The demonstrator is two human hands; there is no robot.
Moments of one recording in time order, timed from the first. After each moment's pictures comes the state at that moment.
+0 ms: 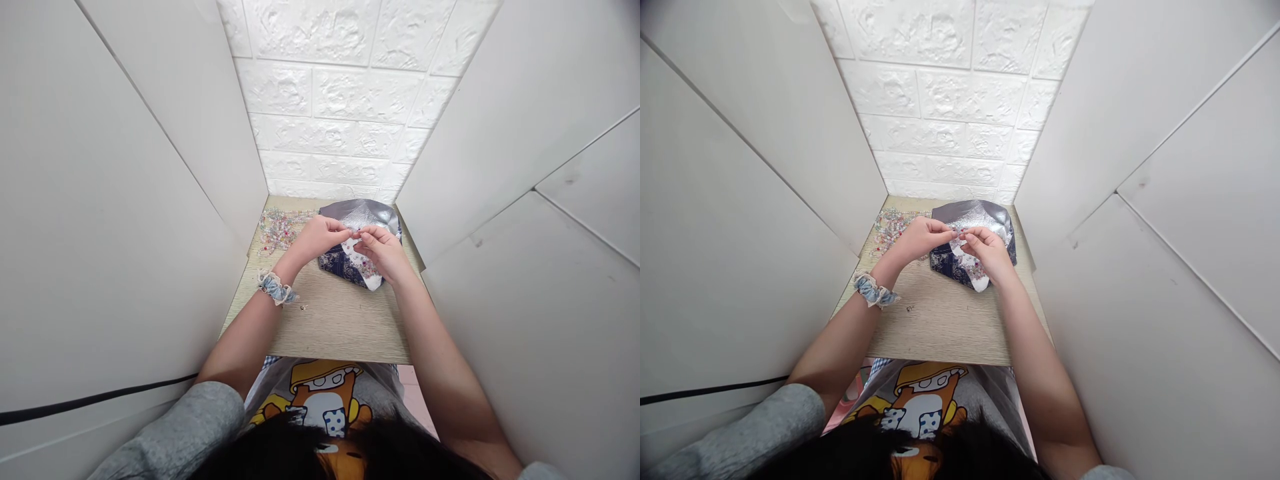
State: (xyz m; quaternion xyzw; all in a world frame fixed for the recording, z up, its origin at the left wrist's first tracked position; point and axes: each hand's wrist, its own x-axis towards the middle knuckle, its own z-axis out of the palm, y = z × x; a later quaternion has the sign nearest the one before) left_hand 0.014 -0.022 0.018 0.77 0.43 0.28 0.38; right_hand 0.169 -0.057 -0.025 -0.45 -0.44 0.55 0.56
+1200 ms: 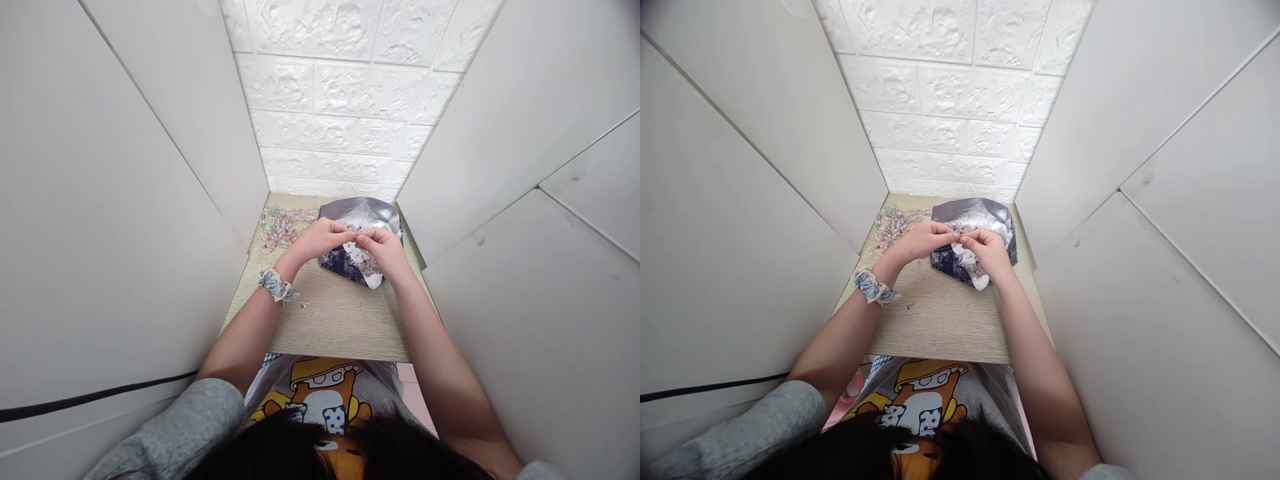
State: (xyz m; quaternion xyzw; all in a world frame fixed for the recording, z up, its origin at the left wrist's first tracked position) left_hand 0.013 -0.020 0.014 0.78 0.39 0.23 0.43; right_hand 0.170 -0.055 -0.031 -0.51 -0.54 0.42 0.53
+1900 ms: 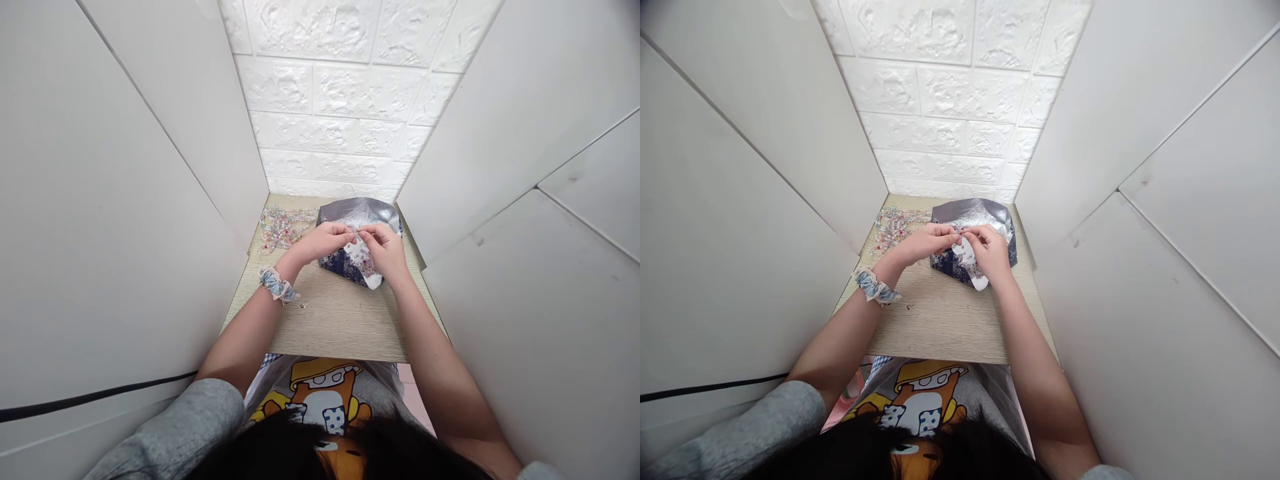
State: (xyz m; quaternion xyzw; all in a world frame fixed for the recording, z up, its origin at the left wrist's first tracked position) left_hand 0.017 -0.020 0.010 0.75 0.35 0.22 0.52; right_hand 0.171 -0.056 -0.029 -0.57 -0.64 0.17 0.48
